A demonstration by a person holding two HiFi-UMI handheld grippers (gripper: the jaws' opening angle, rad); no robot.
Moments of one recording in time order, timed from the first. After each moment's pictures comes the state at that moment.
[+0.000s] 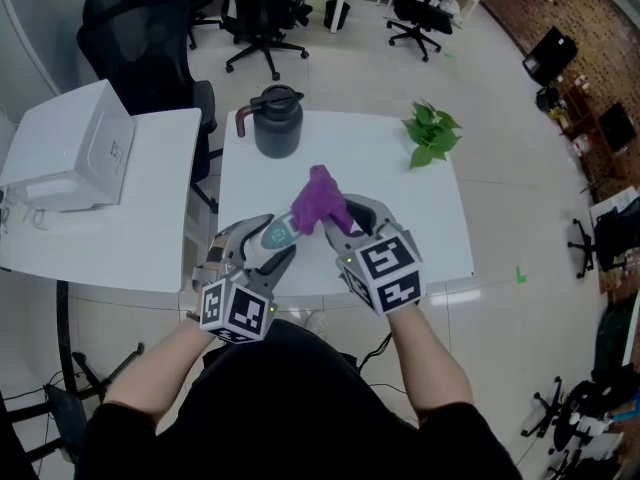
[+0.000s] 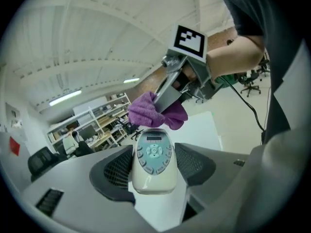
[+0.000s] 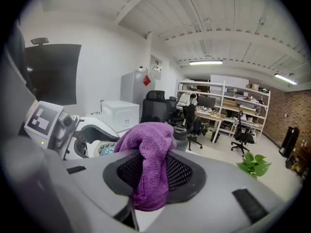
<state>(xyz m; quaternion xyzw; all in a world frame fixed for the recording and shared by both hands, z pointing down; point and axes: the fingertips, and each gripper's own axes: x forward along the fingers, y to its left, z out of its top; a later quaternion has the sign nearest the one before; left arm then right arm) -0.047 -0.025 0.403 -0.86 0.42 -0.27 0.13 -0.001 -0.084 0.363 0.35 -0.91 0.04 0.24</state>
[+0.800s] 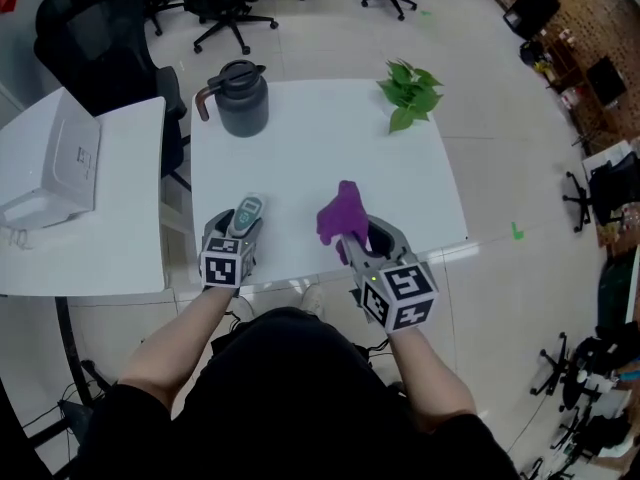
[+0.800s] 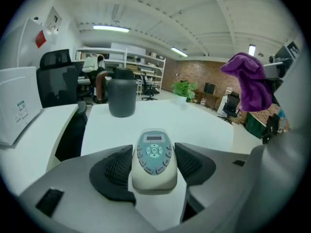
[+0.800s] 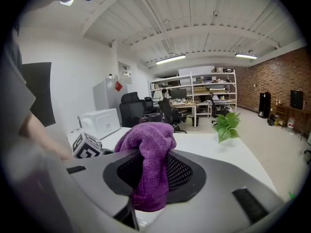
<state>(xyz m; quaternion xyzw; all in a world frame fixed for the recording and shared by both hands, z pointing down) -0.078 -0.079 0.588 -0.80 0.50 -0.24 -0.26 0.108 -0.053 0.431 0.47 -0.85 0.16 0.17</state>
